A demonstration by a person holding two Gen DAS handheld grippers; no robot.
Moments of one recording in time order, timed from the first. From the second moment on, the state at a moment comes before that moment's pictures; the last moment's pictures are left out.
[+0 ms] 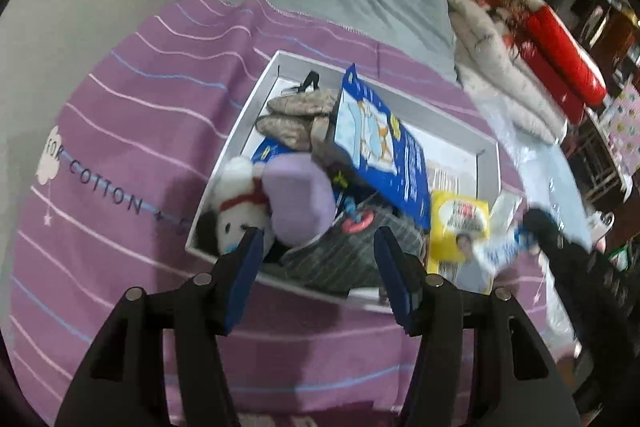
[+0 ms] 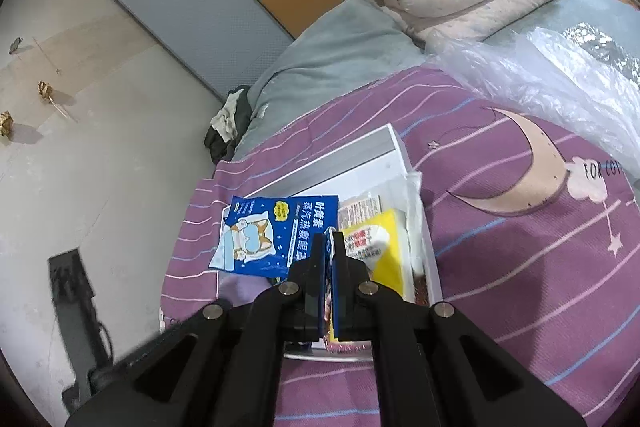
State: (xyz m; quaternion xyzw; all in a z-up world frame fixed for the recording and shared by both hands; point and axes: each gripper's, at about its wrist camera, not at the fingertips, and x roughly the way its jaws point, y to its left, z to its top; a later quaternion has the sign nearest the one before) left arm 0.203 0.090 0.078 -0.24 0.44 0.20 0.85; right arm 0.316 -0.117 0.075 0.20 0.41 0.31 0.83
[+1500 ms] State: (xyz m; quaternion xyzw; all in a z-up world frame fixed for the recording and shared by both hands) left arm 0.171 0.059 0.127 -0.16 0.46 0.20 0.85; right arm 0.295 -0.094 0.075 0.00 0.48 0.26 0.84
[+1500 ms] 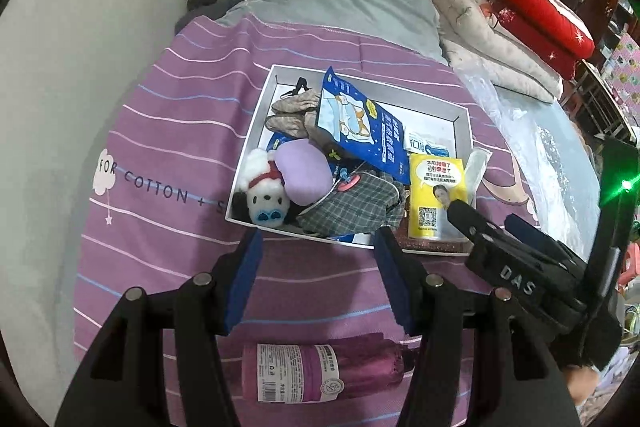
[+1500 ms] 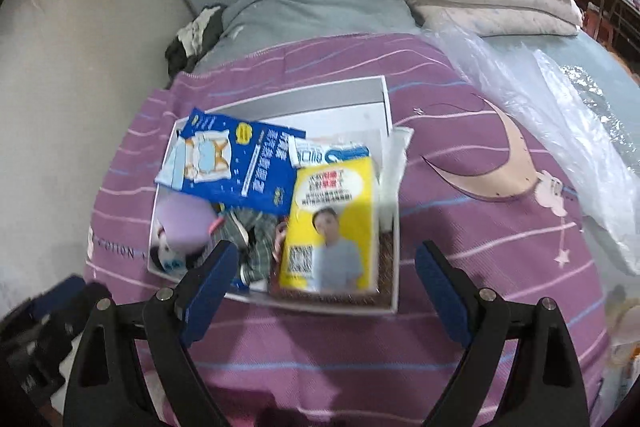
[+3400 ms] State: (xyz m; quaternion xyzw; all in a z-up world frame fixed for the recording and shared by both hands) left arm 0.221 0.062 0.052 -0.19 0.43 0.10 0.88; right arm 0.366 -0.148 0.023 0.26 0.41 0.27 0.83
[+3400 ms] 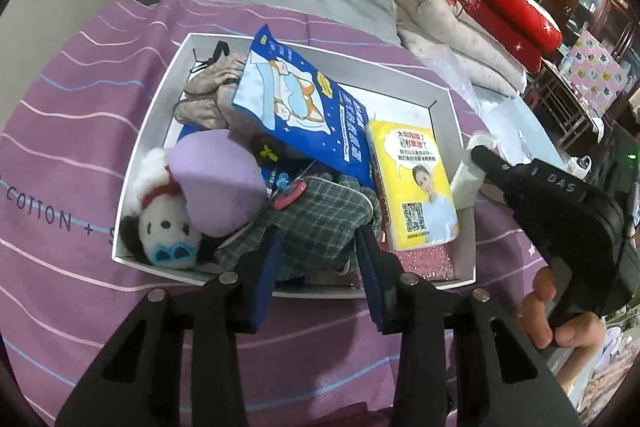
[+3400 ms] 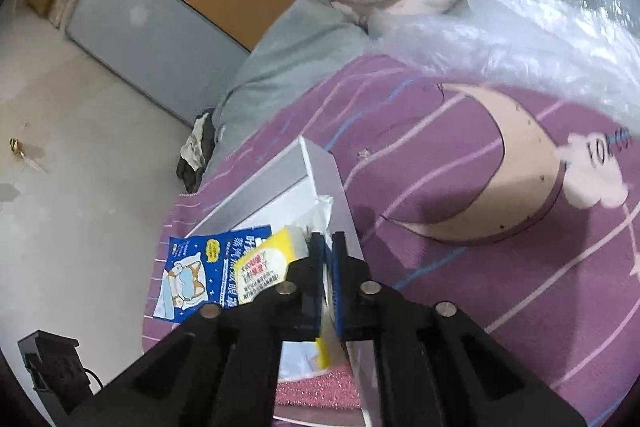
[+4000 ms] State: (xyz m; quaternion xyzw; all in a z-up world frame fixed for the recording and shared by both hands) left arm 0.214 0.066 0.055 -0.18 0.43 0.11 0.88; right arm 0.365 -0.072 0.044 0.01 0.40 0.27 0.88
